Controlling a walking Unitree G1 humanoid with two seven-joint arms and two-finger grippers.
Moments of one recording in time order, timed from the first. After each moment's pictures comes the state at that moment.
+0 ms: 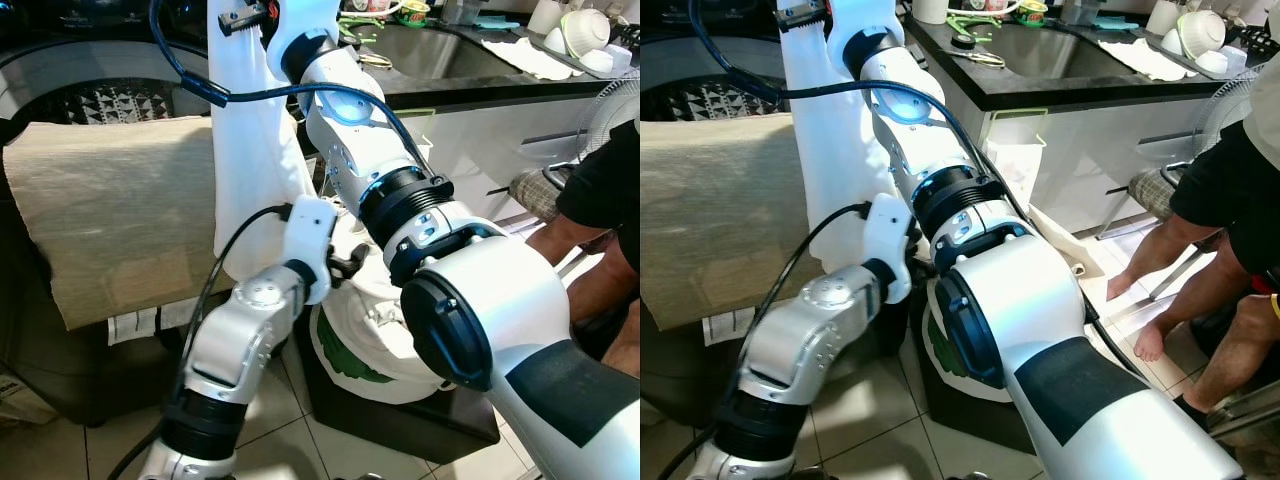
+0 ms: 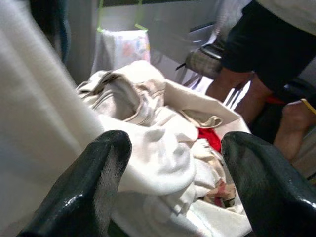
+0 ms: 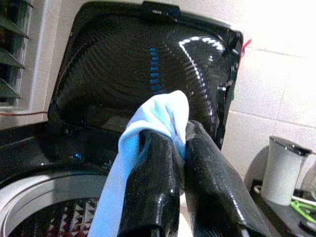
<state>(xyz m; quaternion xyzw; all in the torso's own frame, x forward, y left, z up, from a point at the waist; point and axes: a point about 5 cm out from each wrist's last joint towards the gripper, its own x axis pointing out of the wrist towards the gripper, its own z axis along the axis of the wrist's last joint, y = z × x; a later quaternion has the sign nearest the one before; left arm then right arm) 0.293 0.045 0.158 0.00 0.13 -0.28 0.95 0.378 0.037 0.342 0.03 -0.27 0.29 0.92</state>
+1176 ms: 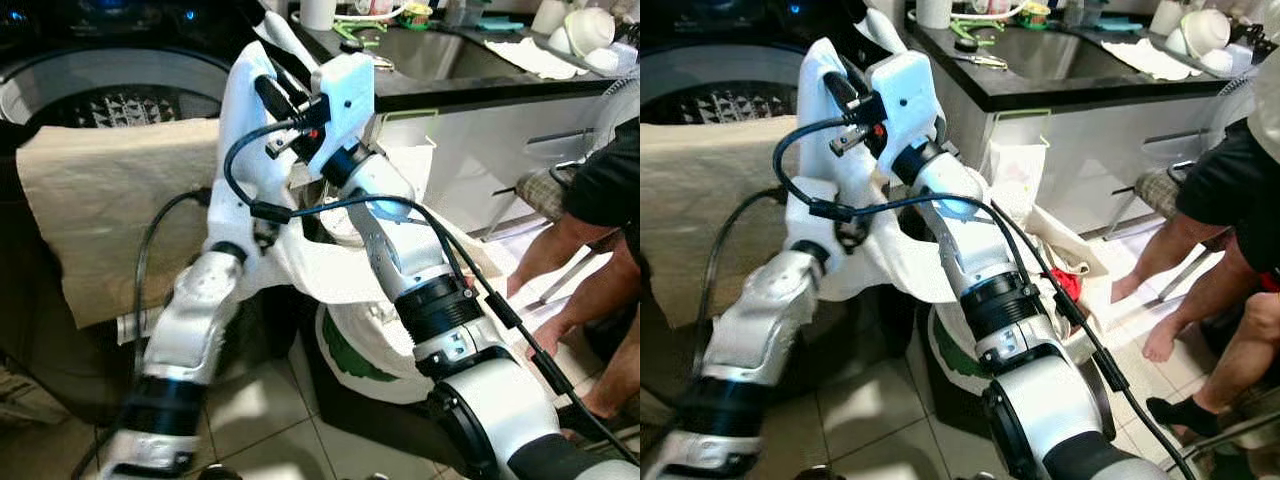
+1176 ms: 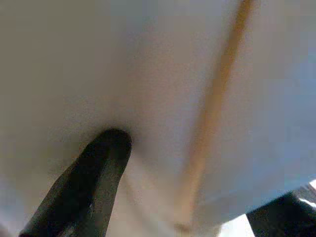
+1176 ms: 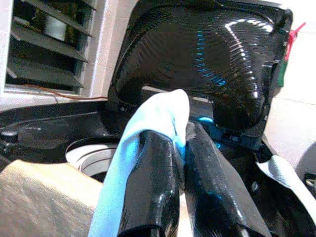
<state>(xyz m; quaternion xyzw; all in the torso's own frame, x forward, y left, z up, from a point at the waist) 0.324 0.118 0.152 -0.01 0.07 -0.11 0.99 0.345 0.004 0.270 0.03 -0.26 0.39 0.88</state>
